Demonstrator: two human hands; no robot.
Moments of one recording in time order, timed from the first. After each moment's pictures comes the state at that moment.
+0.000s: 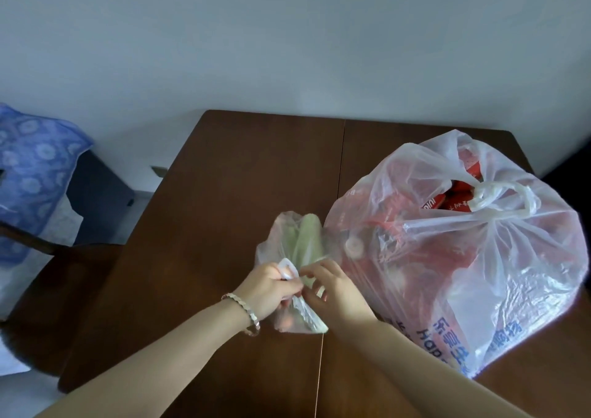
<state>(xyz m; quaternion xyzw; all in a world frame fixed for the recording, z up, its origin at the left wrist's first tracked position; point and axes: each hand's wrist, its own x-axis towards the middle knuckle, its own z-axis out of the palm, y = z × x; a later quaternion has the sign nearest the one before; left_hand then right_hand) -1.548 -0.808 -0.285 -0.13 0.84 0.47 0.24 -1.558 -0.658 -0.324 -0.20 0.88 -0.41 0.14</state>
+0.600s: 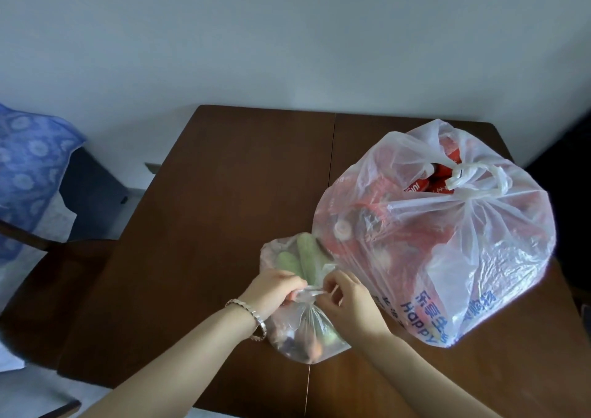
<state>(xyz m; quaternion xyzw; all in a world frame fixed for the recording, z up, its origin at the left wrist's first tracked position) -1.522 -0.778 -0.285 -0.23 0.75 0.56 0.28 -1.516 -0.626 -0.325 -0.06 0.88 -0.44 0.17</state>
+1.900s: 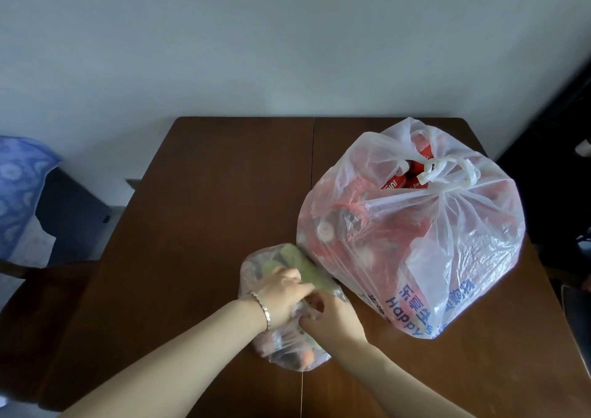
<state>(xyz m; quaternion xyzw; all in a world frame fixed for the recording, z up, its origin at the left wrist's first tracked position) -1.546 -0.770 -0.342 0.30 0.93 0.04 0.21 -1.505 -0.634 -0.342 0.04 0.90 -0.36 0.26</state>
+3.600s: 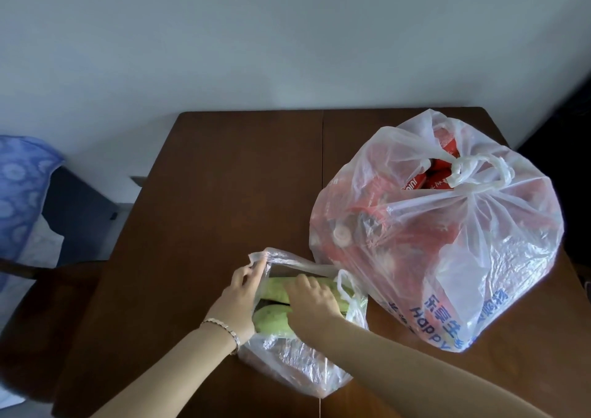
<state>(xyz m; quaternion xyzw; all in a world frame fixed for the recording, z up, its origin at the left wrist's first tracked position) -1.526 -0.835 -0.331 -0.01 0.96 0.10 0.26 -1.543 -0.689 -0.354 -0.22 0.93 -0.08 0.28</state>
